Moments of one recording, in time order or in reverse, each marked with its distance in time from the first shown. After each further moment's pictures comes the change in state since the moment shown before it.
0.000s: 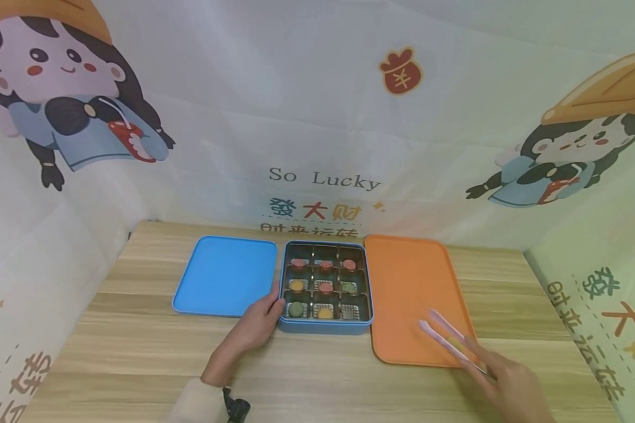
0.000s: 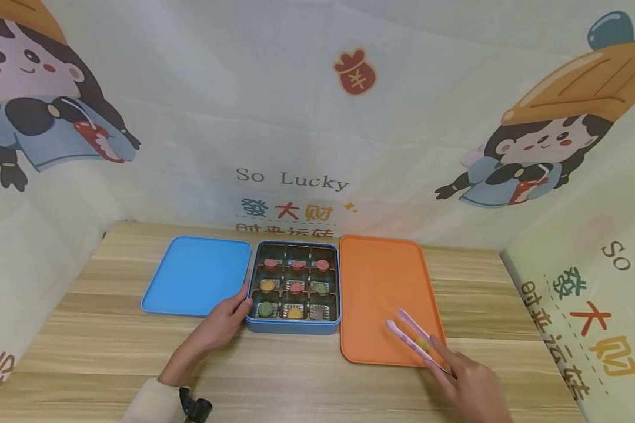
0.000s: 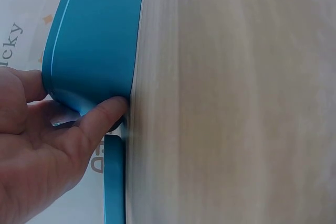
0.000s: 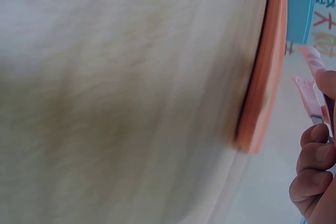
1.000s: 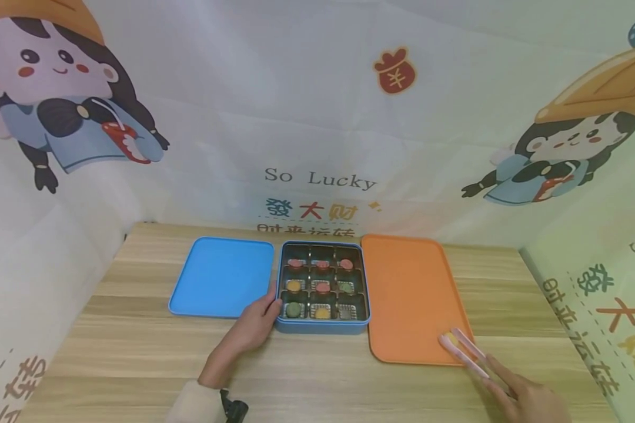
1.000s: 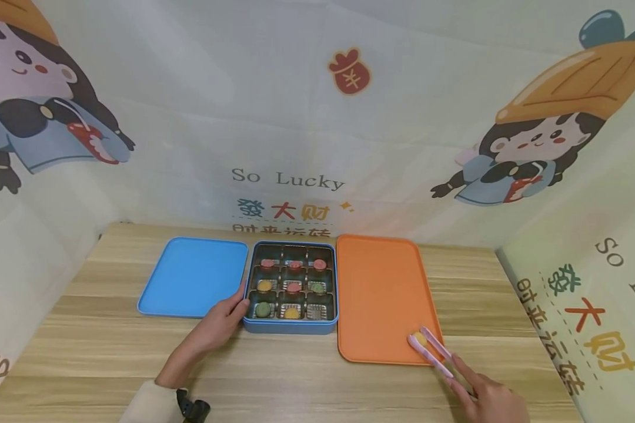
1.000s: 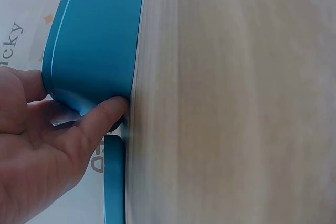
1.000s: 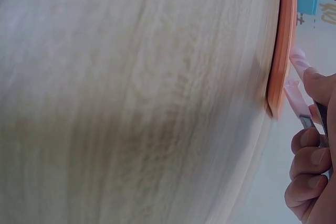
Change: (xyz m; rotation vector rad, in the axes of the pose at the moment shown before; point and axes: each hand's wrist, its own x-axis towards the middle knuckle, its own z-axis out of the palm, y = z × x) left_hand 0.002 0.001 0.001 0.004 -0.002 -0.013; right_hand -0.033 0.005 -0.023 -0.141 -0.216 0.291
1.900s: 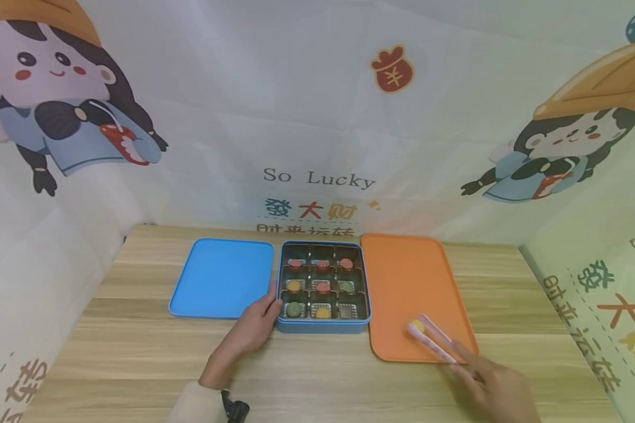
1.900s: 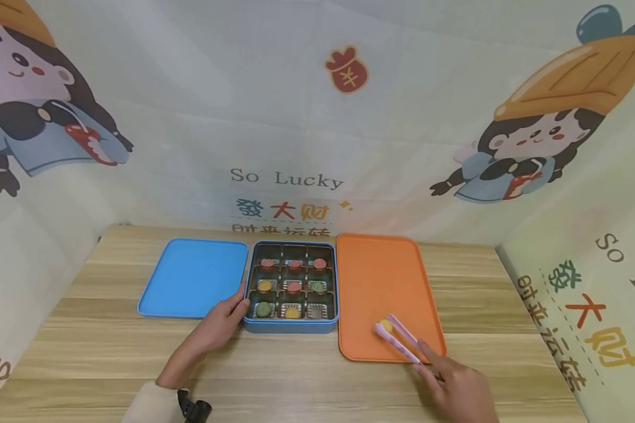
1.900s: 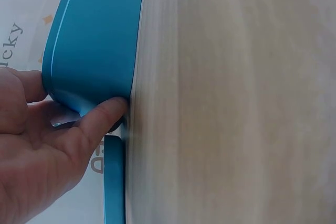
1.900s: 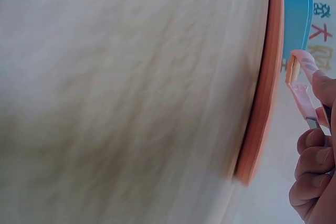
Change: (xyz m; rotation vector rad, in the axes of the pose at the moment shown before) left_hand -0.001 -0.003 0.000 0.020 0.008 0.016; right_hand 0.025 -0.034 0.020 0.112 0.212 -0.250
